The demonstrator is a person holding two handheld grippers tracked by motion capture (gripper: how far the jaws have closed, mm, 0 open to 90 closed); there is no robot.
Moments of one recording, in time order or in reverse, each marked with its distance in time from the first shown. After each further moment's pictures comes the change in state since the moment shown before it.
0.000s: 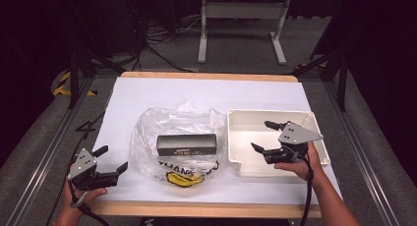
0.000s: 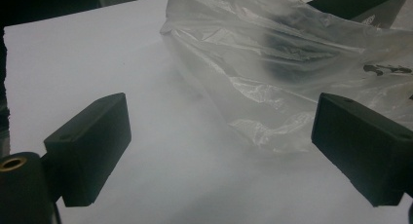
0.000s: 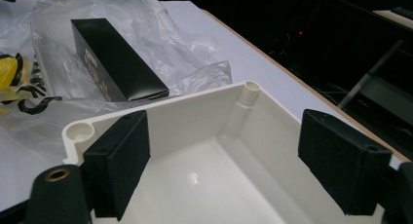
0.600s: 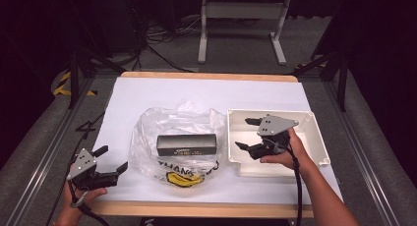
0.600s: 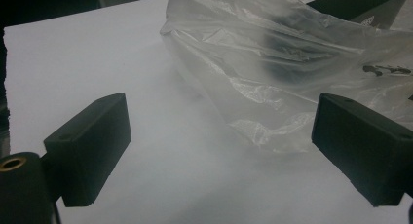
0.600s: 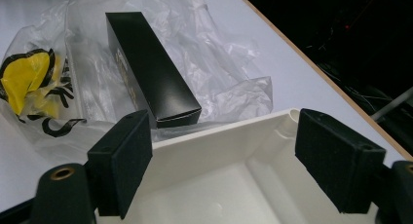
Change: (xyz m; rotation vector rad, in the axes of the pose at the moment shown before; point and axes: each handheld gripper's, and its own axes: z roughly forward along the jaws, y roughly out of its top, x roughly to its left) left arm 0.000 0.000 0.000 -0.002 -0.003 0.000; right arm 0.005 0.034 0.037 0.084 0.145 -0.084
